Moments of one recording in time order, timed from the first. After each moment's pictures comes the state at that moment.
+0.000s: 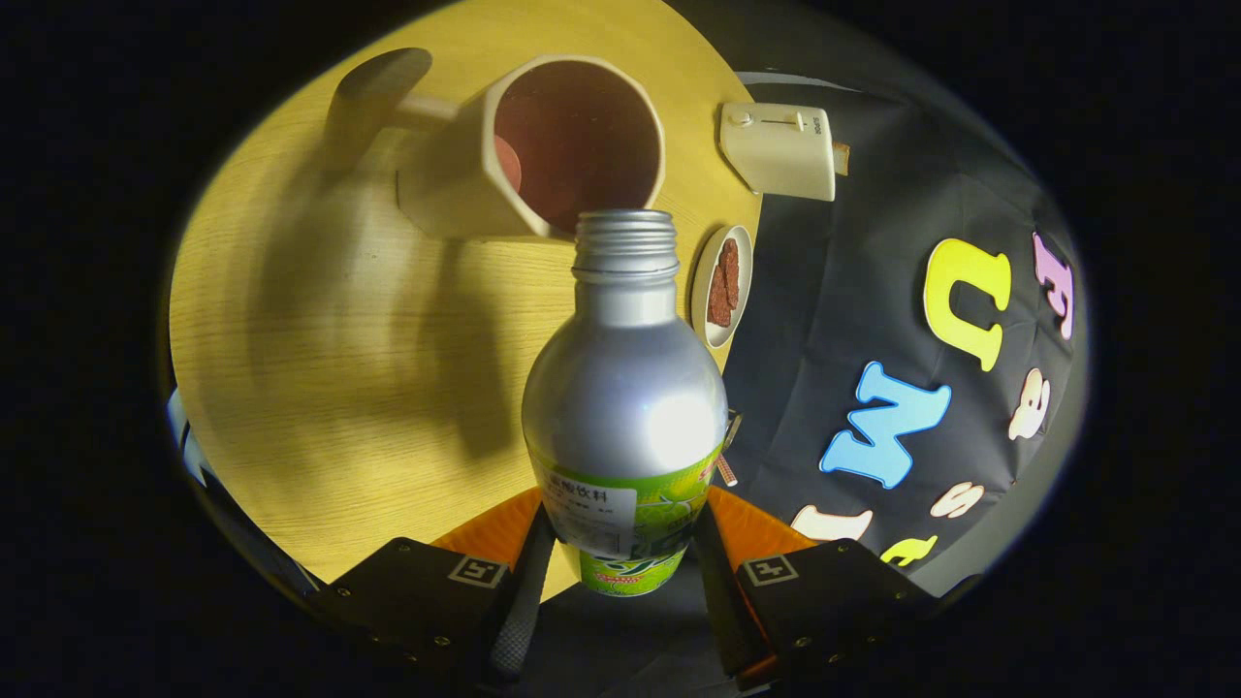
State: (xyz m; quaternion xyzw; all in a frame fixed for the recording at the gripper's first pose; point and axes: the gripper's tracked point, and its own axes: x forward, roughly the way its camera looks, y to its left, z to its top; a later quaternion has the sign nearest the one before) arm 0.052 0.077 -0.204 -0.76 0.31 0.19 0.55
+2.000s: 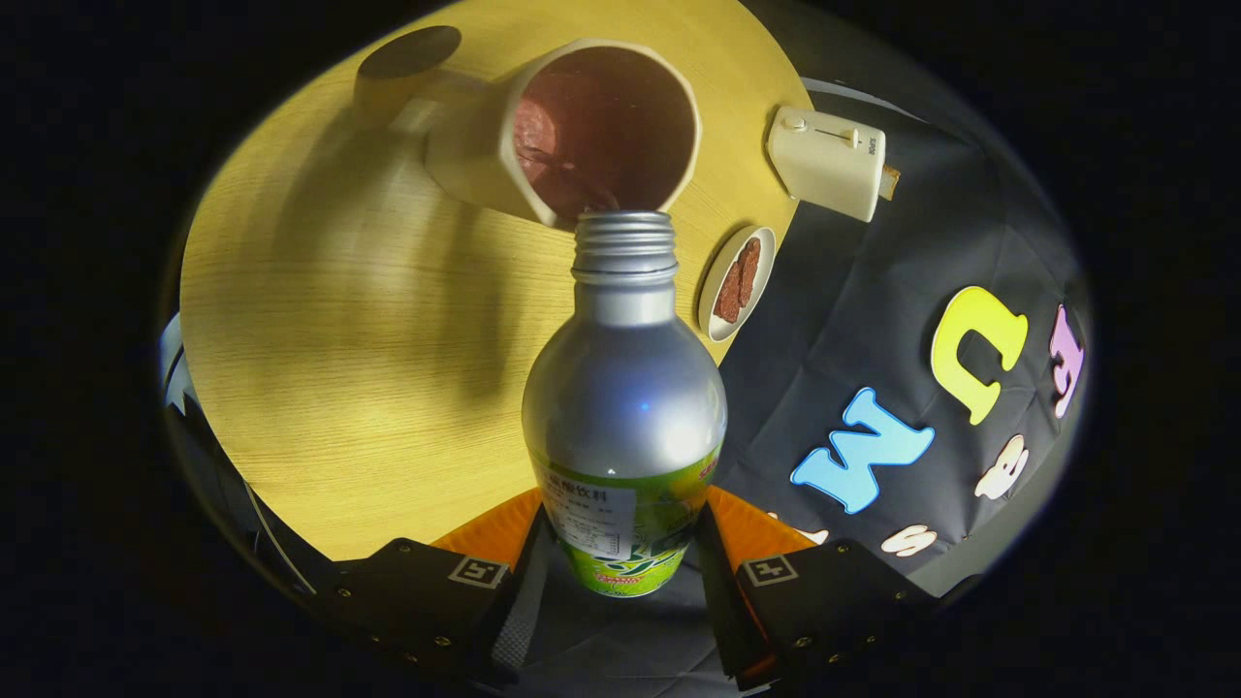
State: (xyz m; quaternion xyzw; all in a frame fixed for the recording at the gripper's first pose) arm 0.064 0.091 -0.182 -0.81 0.32 0.17 0.46
